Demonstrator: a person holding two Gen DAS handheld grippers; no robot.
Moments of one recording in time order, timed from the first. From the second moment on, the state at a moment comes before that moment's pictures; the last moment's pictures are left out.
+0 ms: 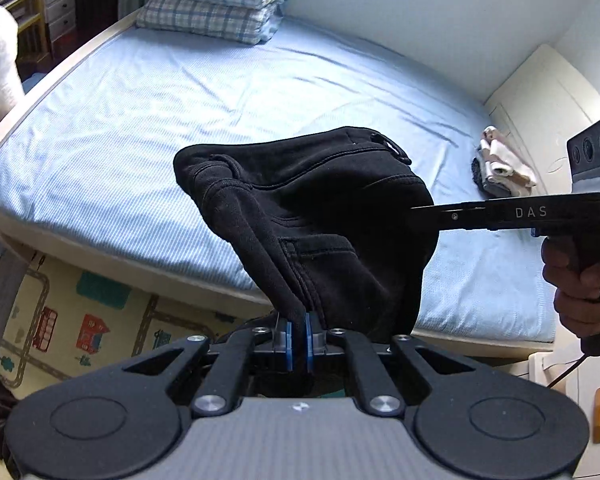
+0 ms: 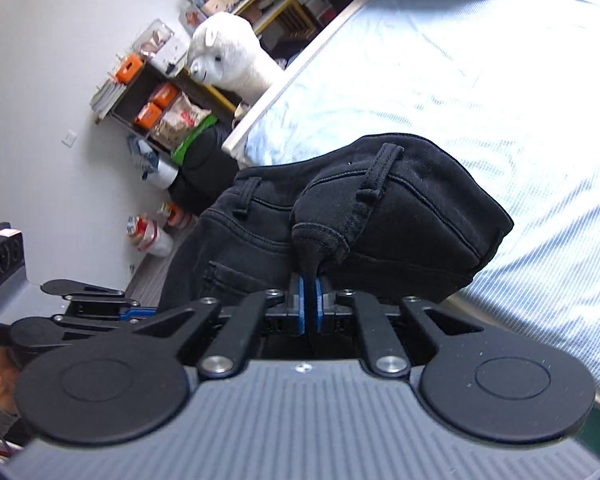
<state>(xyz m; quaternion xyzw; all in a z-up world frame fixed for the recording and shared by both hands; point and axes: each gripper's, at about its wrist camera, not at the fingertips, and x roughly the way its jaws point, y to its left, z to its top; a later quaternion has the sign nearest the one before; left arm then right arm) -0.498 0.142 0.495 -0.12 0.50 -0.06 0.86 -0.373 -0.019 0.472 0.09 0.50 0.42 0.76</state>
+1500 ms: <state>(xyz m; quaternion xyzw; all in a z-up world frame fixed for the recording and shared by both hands) 0.138 -0.145 0.595 0.02 0.40 -0.34 0.85 0.078 -0.304 0.608 0.11 0.34 0.11 0.93</state>
